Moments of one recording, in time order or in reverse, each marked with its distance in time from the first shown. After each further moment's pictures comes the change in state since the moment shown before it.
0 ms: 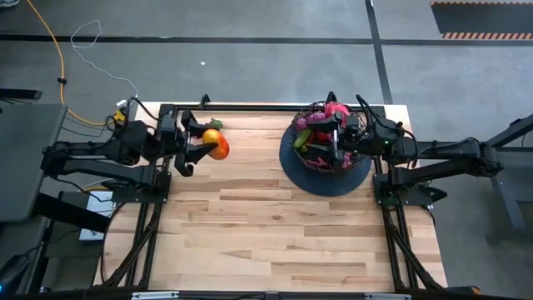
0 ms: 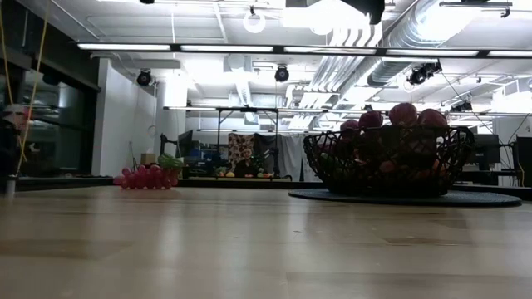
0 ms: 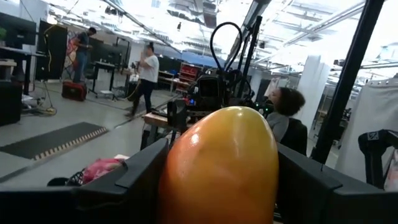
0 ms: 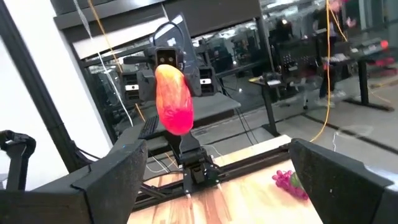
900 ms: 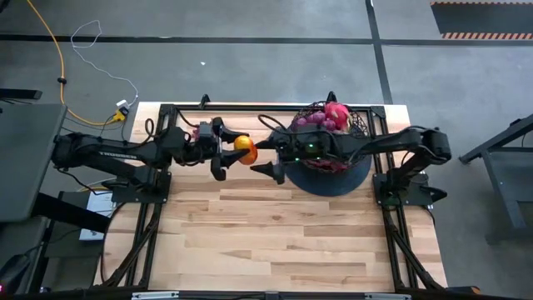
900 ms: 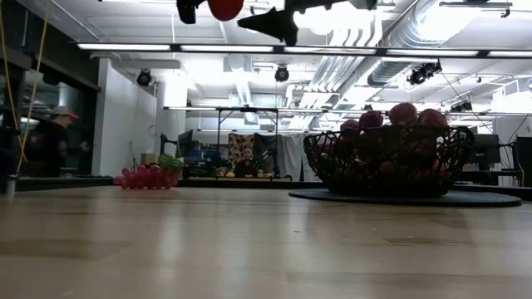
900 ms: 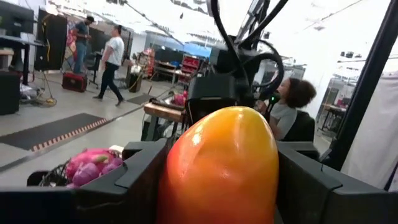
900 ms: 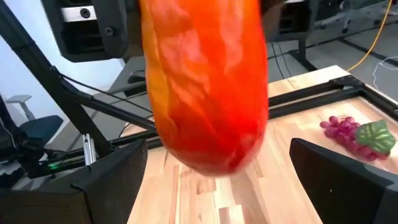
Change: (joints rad) left arm -0.005 0.355 0.001 0.321 -0.009 -0.002; right arm 0.059 0.644 0.458 -0.136 -0.133 -0.003
